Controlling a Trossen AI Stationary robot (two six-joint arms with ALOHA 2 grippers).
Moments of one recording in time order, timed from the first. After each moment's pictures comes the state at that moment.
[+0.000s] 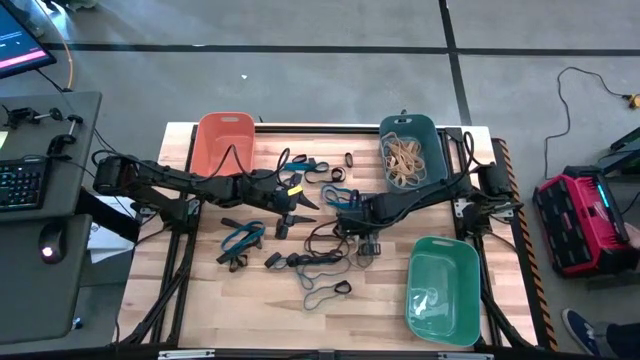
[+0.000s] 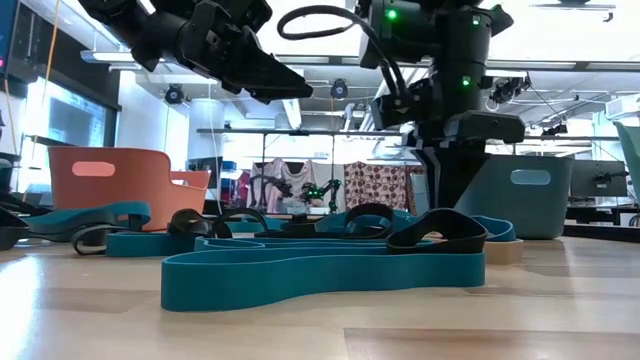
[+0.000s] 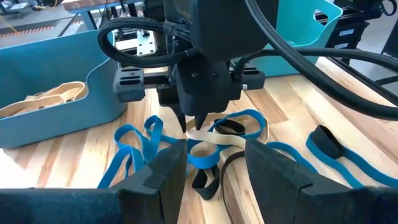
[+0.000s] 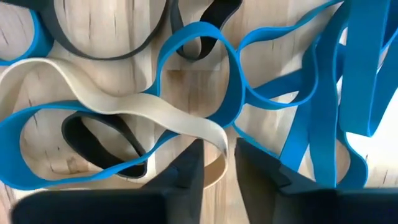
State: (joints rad) left arm 0.06 1.41 0.70 0.33 0.20 0.21; right arm 0.12 1.82 1.21 -0.85 0.15 0.07
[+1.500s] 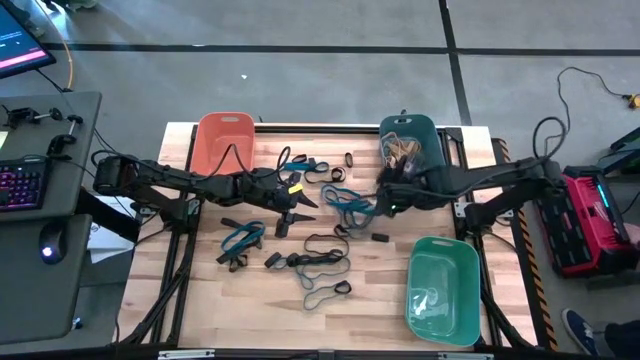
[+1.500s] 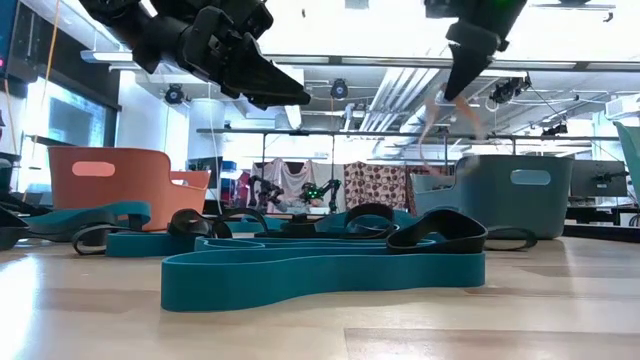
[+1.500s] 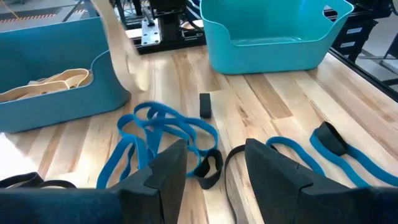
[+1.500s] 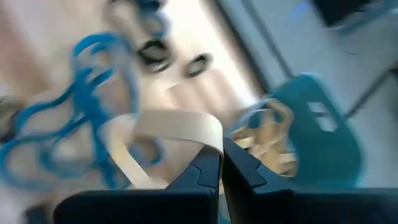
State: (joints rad) left arm 0.07 1.41 0.70 0.30 0.20 0.19; right arm 0.10 1.36 1.22 -1.10 0.69 0.43
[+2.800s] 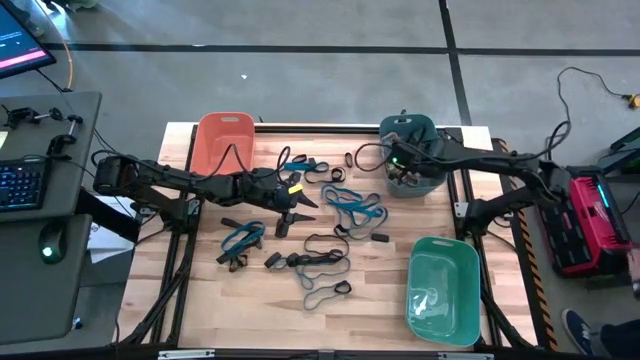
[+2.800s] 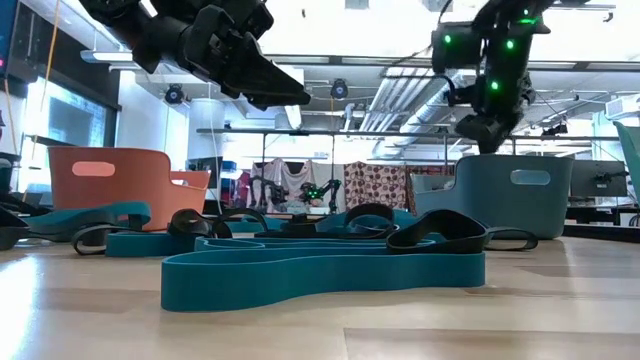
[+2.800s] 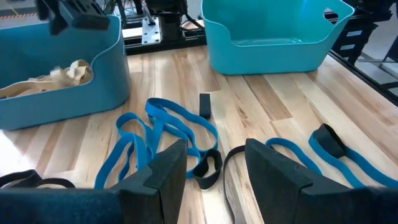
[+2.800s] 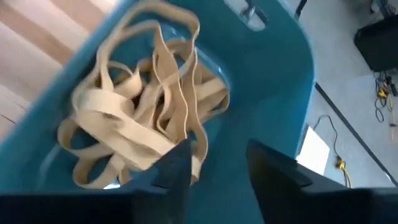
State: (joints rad) left arm 0.07 1.41 0.70 0.30 0.20 0.17; right arm -0.39 1.32 0.97 -1.01 0.68 0.38
